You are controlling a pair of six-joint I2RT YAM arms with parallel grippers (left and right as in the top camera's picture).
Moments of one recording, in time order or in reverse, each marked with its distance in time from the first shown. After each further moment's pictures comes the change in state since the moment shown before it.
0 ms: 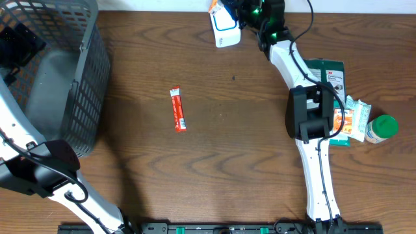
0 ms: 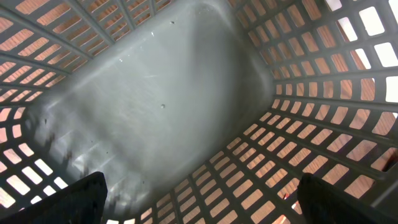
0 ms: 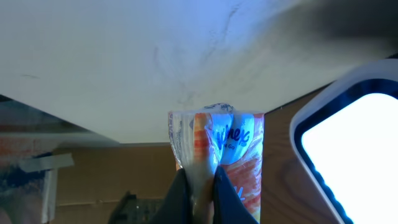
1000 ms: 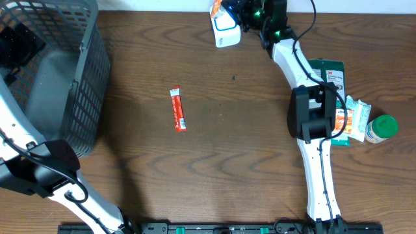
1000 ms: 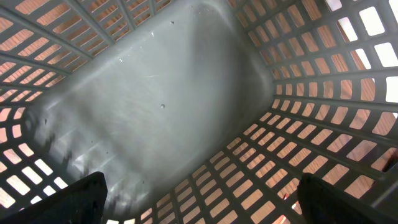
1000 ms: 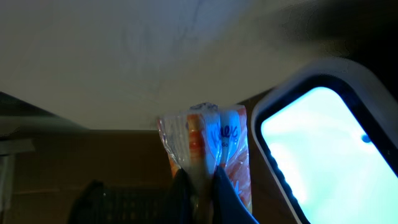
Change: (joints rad) left arm 0.000 0.000 0.000 0.000 0.000 0.000; right arm -0.013 -0.019 0.005 -0.153 -0.034 -0.197
